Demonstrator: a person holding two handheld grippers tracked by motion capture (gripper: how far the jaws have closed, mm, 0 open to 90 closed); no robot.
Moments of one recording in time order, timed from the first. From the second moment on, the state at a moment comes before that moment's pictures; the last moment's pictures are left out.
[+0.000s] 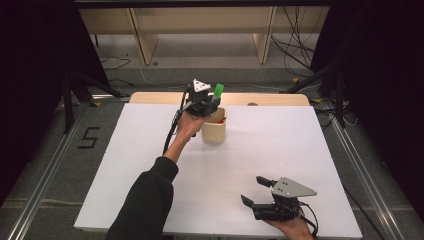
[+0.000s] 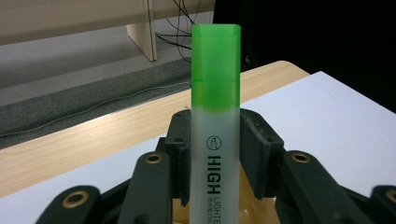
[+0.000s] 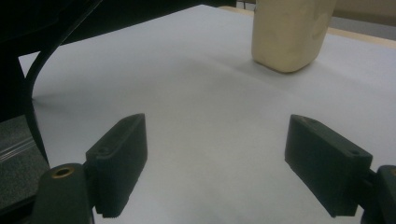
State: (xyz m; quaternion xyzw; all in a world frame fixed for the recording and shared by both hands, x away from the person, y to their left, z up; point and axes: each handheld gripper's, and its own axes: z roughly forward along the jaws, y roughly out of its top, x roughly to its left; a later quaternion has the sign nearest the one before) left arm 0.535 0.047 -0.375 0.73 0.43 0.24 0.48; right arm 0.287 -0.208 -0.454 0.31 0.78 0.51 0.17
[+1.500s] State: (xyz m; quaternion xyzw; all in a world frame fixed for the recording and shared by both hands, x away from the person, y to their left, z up) left arm 0.485 0.071 -0.347 0.78 0.40 0.16 0.45; right arm 0.288 -0.208 -0.456 0.32 0.78 0.51 0.17
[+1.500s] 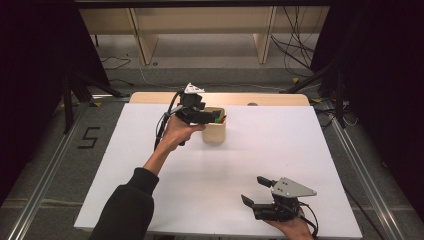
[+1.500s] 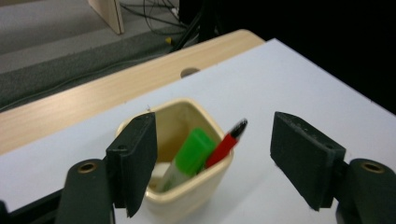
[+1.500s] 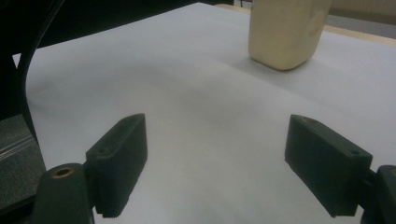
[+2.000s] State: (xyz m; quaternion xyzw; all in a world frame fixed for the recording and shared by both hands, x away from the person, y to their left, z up) left arm 0.450 0.105 -0.369 0.78 0.40 0.12 0.48; right arm 0.288 -0.208 -0.457 0.32 0.78 0.51 0.17
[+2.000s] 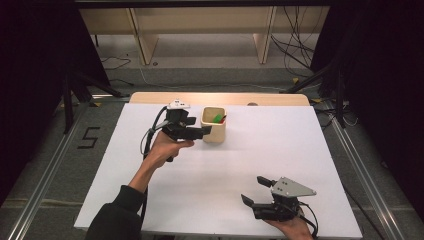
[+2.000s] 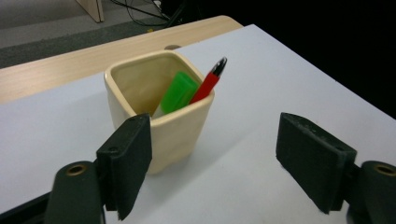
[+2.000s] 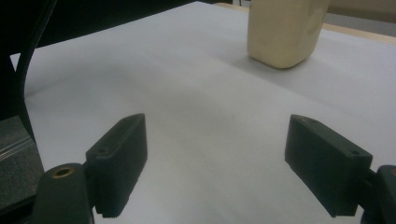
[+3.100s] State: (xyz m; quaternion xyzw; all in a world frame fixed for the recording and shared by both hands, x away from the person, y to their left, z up) left arm 0.378 0.147 -0.417 0.77 0.35 0.13 0.52; right arm 0.287 -0.214 -0.456 0.33 0.77 0.52 0.16
